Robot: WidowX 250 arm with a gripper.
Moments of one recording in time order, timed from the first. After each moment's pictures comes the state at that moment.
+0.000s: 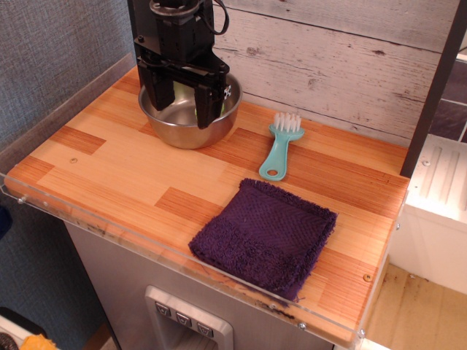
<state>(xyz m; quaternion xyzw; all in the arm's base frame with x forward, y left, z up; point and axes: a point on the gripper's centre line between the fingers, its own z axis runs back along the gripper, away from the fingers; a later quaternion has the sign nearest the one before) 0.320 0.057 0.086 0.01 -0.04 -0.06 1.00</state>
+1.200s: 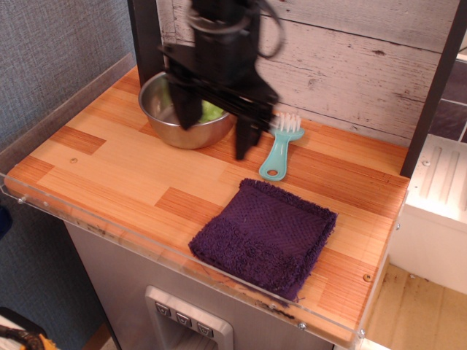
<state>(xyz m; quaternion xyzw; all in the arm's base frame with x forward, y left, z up) 0.268 -0.019 0.117 0.05 -0.07 -0.09 0.99</state>
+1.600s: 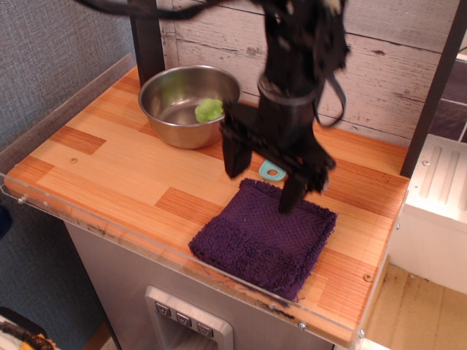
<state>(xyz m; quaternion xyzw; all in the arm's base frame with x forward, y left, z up) 0.271 -0.058 0.067 0.07 -0.03 -0.11 0.99</state>
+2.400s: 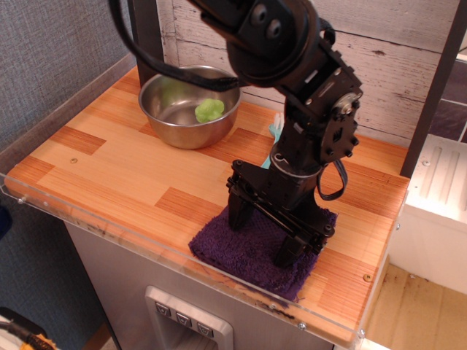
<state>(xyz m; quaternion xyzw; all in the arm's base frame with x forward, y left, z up) 0.260 -0.060 0.014 0.10 -0.01 -0.12 0.99</state>
